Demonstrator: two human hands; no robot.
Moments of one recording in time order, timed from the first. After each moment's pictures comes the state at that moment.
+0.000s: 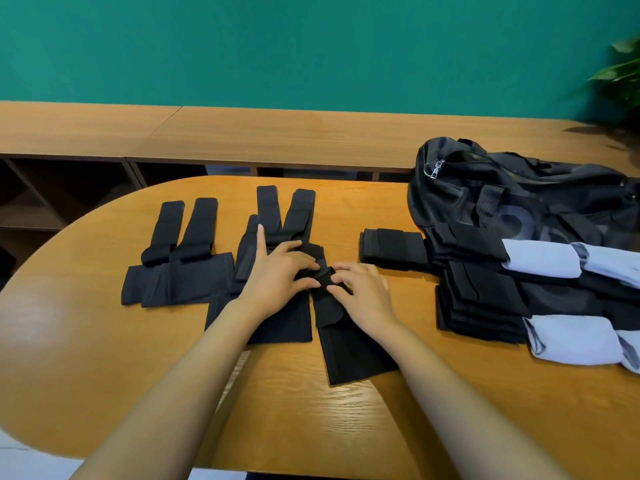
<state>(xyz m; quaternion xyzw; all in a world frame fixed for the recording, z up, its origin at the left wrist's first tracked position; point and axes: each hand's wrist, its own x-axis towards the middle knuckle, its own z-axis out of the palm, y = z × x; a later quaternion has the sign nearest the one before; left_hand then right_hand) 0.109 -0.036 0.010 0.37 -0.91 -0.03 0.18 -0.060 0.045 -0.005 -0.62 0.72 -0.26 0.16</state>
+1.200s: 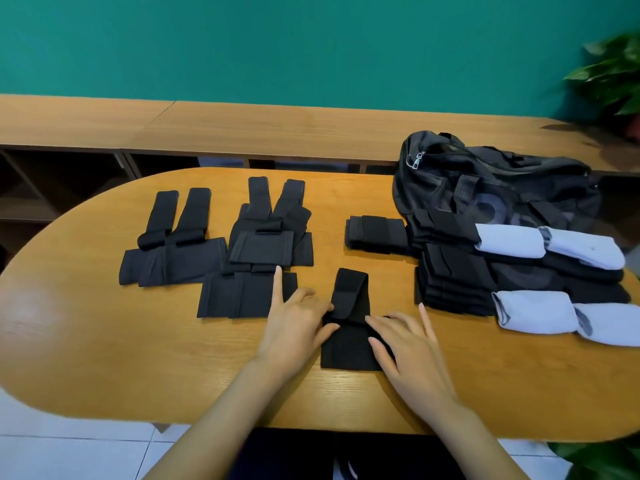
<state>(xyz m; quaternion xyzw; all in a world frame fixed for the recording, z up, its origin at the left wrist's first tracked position) 0.091 0.085 -0.013 0.40 -0.90 0.00 0.15 -0.098 0.192 -0.032 -0.69 0.71 -0.18 0.00</state>
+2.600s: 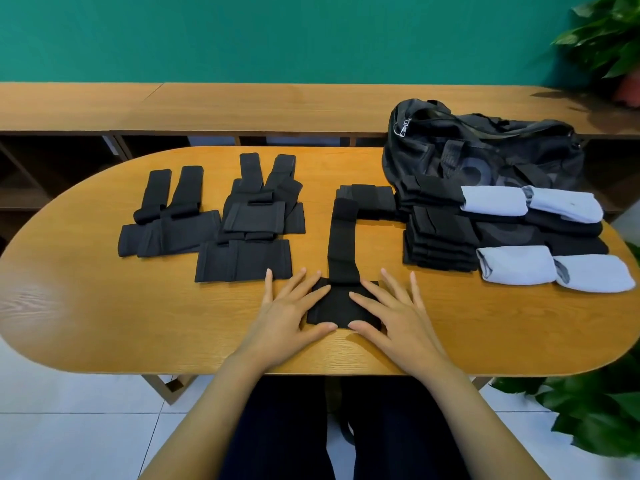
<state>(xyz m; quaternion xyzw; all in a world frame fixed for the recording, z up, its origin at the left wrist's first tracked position) 0.116 0.122 -0.032 0.38 -0.91 -0.15 0.08 -0.098 0.214 -0.037 -0.72 0.68 -0.14 0.03</state>
